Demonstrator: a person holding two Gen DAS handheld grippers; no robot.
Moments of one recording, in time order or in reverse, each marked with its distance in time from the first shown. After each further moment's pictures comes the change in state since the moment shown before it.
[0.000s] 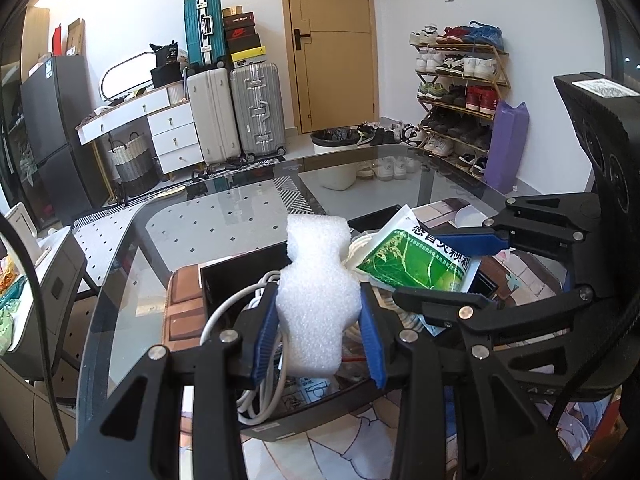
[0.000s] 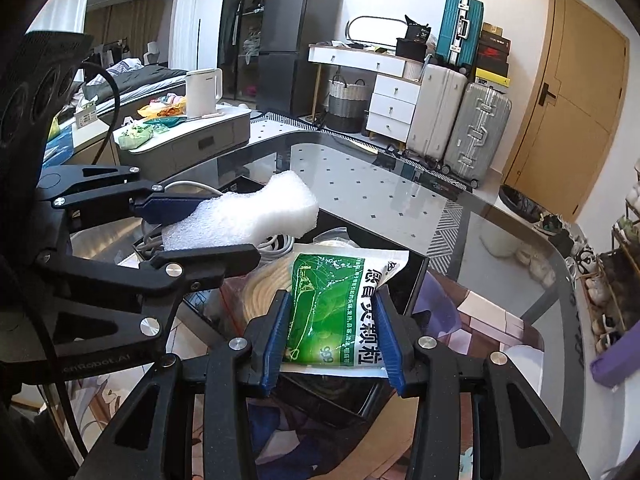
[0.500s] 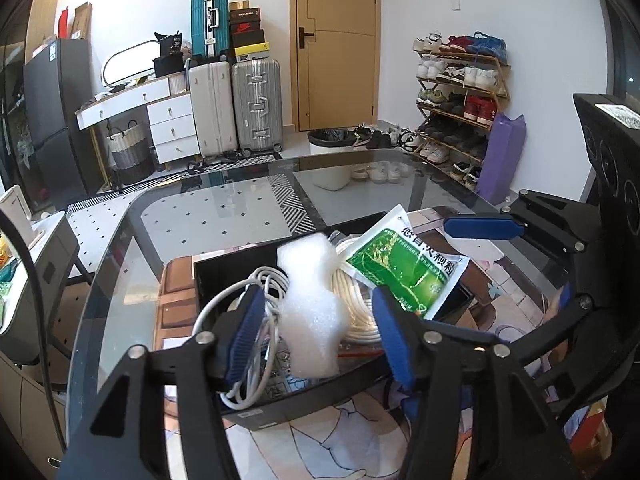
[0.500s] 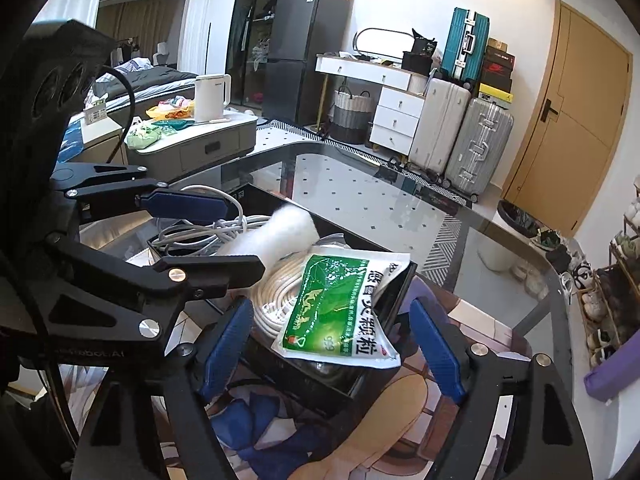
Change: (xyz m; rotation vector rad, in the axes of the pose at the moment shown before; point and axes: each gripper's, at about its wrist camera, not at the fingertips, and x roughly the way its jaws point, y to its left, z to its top) left arm -0.010 -0.001 0.001 -0.058 0.001 -0.032; right arm -0.019 -0.001 -0.004 -0.032 -0.043 -0.005
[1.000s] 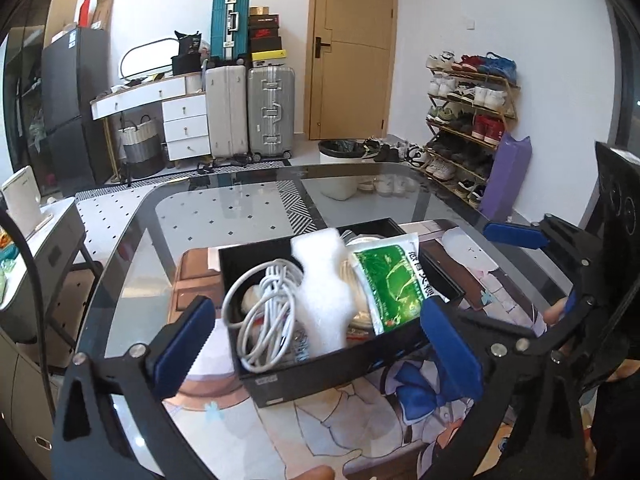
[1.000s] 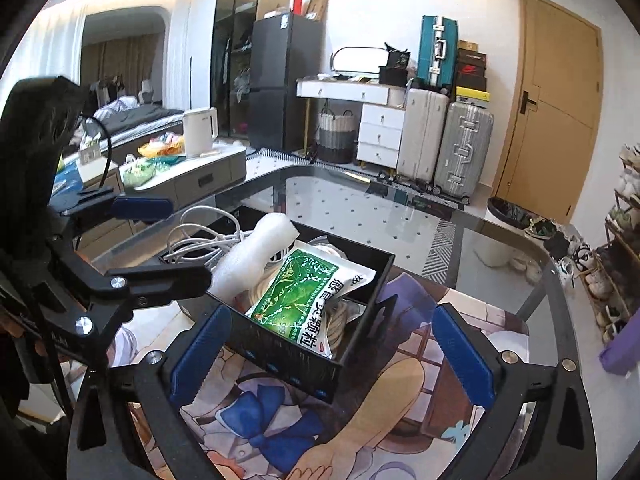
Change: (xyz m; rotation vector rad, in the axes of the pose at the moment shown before) left arm -0.023 0.014 -0.012 -0.075 -0.038 0.010; right arm -0.028 -0.008 -0.021 0.119 -0.100 -0.007
